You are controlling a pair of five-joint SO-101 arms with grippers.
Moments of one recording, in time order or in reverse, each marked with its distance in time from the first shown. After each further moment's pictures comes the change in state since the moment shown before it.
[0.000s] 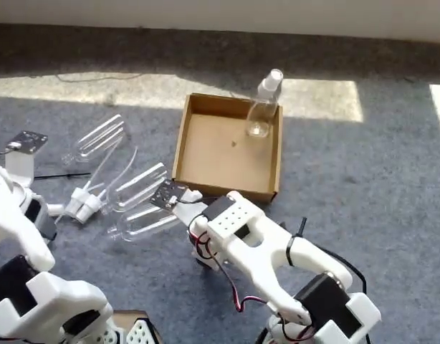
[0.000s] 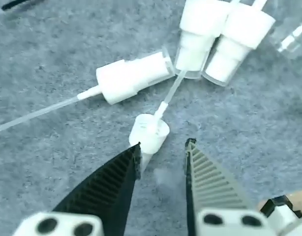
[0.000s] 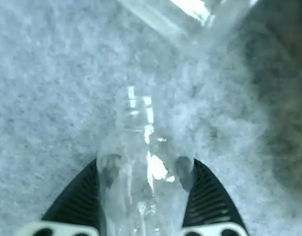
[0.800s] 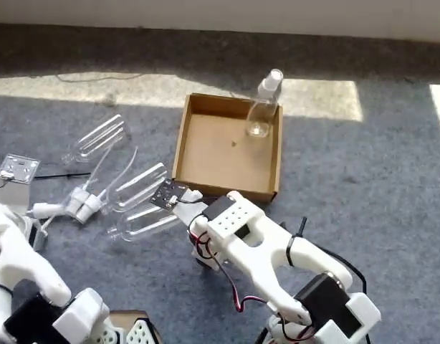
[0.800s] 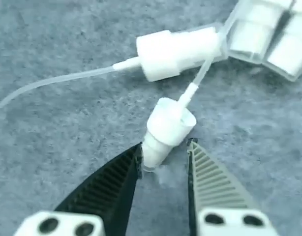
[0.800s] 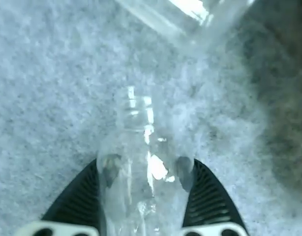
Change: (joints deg) left arm -8.1 -16.6 25.5 -28.7 0.7; right arm 0.0 0.1 0.0 0.0 -0.1
